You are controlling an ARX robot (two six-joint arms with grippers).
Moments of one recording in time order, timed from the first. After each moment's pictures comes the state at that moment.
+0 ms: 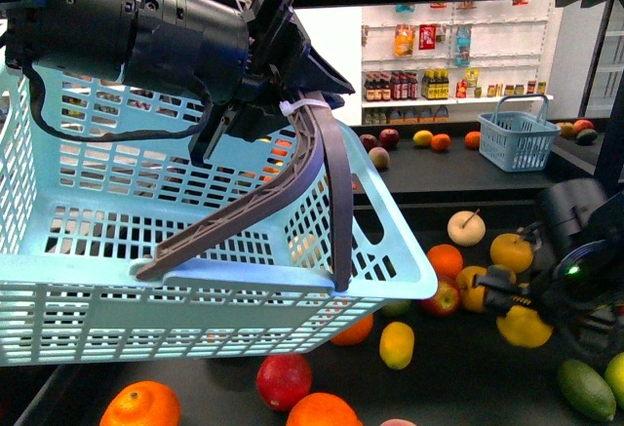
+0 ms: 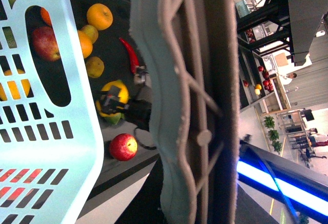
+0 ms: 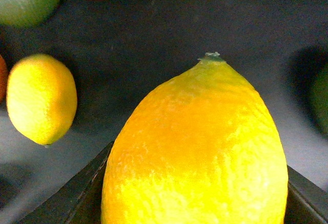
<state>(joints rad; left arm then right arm) -0.34 1.81 1.37 0.11 0.66 -0.71 -0.05 2.43 1.56 0.04 0.03 0.35</state>
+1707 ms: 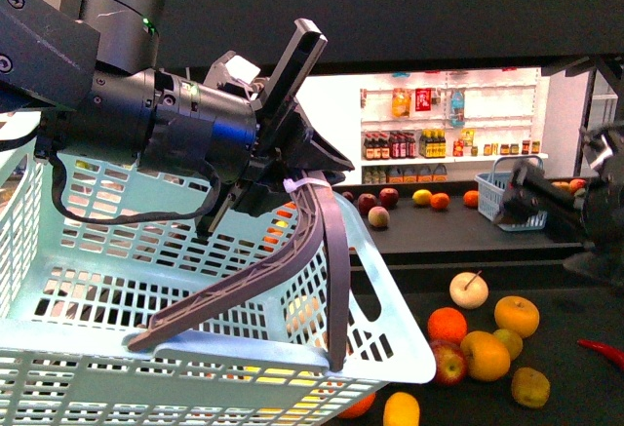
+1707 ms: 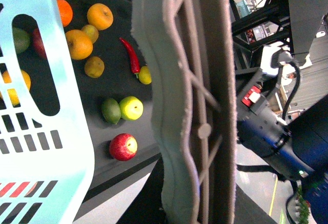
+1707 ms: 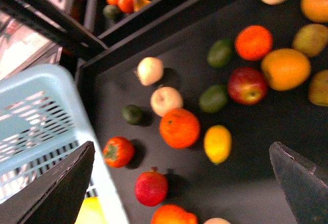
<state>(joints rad) -0.34 1.82 1.37 0.11 0.66 -0.71 -0.04 1.89 1.25 0.18 -0.18 0.53</state>
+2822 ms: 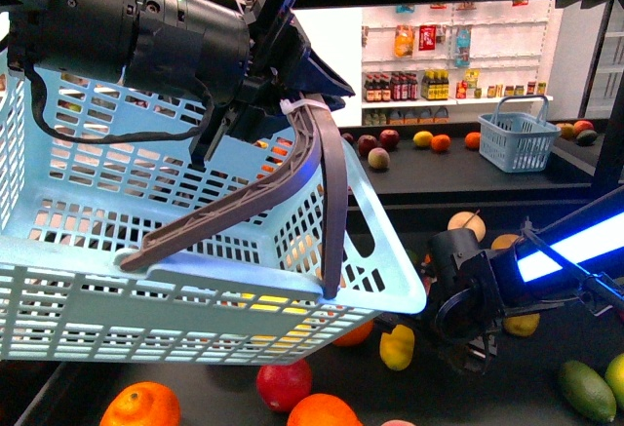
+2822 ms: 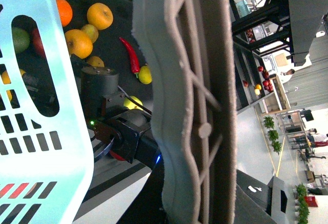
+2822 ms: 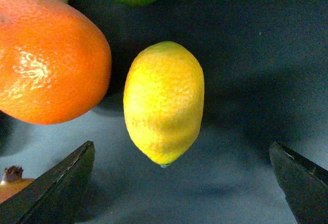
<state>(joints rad) -0.34 1.82 1.37 0.11 0.66 -0.71 0.13 2.91 2.16 -0.10 -0.08 0.53</state>
